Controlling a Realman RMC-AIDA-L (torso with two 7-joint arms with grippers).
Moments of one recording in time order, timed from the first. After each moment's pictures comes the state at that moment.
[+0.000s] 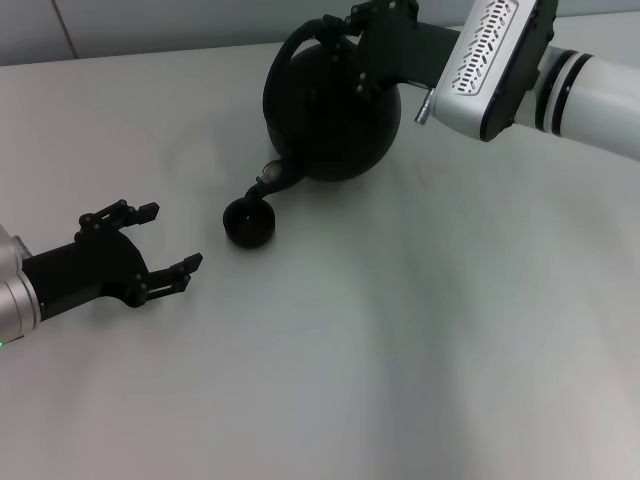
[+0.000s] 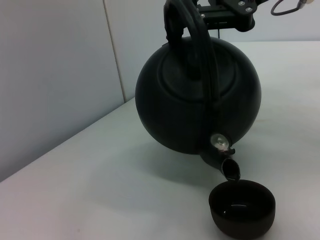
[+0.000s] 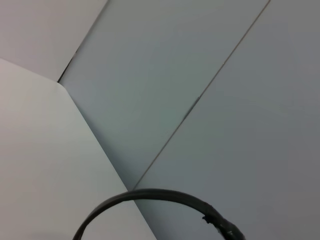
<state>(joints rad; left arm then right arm) -0.30 -2.02 1.46 0.70 1.37 0.95 -0.99 0.62 2.09 -1.34 -0.64 -1.21 -0.75 0.55</state>
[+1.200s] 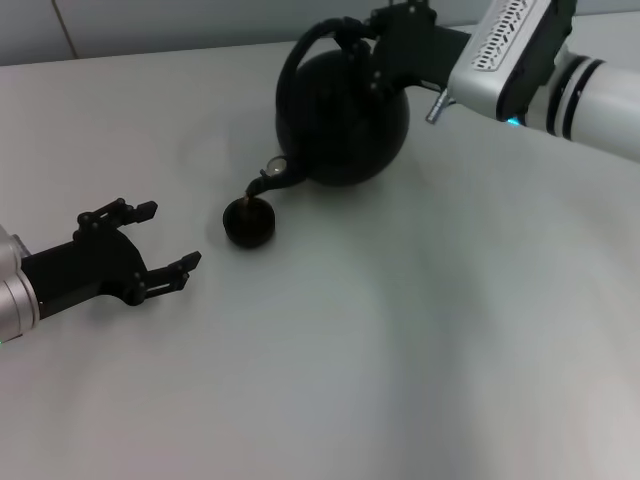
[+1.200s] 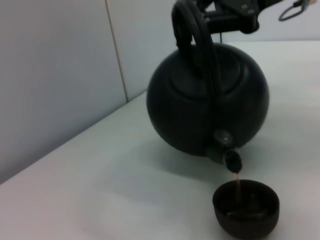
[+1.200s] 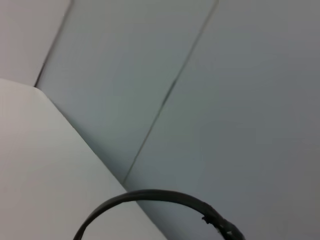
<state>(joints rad) -0.31 -2.02 1.45 0.69 1.37 0.95 -0.99 0.62 2.09 -1.29 -0.59 -1.21 -0.75 0.65</state>
